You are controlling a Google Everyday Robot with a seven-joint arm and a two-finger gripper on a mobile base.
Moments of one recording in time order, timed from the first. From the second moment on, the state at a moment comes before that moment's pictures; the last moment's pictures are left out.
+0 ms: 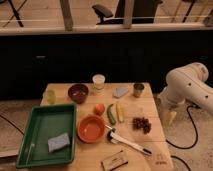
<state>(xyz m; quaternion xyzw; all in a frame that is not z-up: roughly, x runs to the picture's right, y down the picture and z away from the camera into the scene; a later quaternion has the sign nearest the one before) 0.292 0.109 0.681 -0.28 0.02 0.03 0.96</state>
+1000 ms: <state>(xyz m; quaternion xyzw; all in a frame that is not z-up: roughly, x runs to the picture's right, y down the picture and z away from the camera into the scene) 0.292 0.109 0.681 -0.28 0.02 0.03 0.96</state>
